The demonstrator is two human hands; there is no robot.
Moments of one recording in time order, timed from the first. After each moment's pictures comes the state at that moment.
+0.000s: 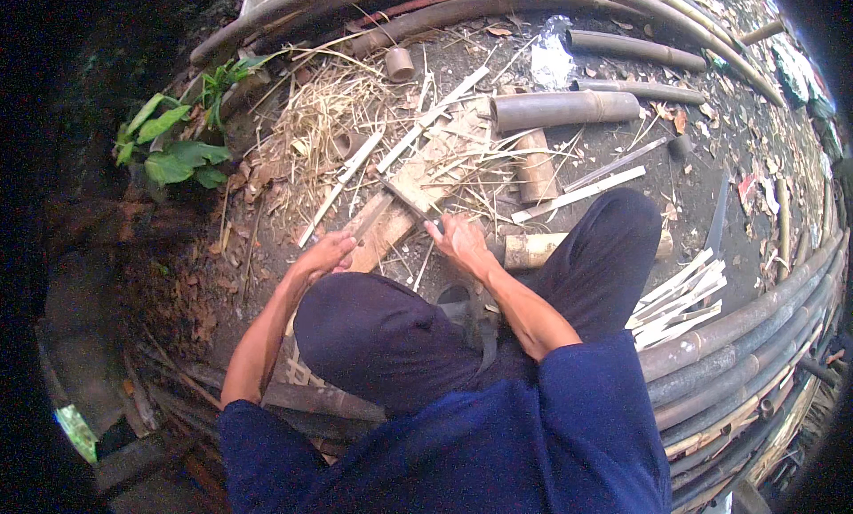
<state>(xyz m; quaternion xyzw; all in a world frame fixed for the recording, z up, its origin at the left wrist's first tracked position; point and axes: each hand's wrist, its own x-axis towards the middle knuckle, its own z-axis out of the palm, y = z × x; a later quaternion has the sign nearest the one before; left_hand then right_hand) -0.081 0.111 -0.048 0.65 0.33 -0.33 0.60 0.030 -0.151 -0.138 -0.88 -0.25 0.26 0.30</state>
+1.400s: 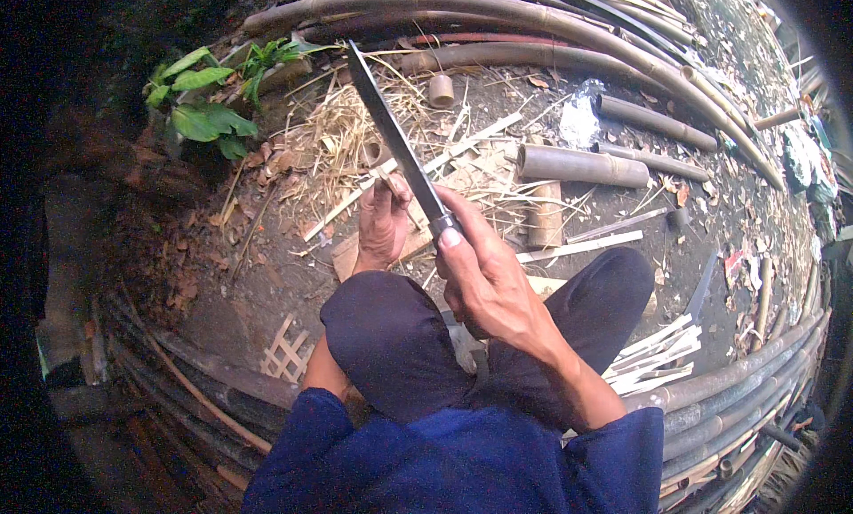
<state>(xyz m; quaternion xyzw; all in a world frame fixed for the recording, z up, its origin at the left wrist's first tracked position) -0.005 0.010 -0.006 0.46 0.00 0.29 0.84 0.015 -0.184 0.151 -0.61 -0.22 0.39 0.66</state>
